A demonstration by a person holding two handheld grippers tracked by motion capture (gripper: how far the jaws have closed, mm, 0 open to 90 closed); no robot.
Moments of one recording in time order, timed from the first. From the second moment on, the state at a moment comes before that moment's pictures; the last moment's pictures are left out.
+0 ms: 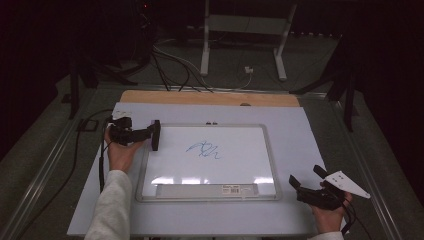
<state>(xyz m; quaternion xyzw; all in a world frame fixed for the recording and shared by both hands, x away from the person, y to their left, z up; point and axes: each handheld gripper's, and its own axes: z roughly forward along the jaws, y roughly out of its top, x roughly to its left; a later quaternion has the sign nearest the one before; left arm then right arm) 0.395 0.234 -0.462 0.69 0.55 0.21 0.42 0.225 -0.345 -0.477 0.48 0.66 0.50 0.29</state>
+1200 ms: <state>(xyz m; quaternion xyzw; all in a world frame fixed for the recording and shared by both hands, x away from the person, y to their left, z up) 0.399 0.227 -0.485 0.70 0.58 0.16 0.38 0.226 -0.345 -0.479 0.48 0.67 0.49 0.28</state>
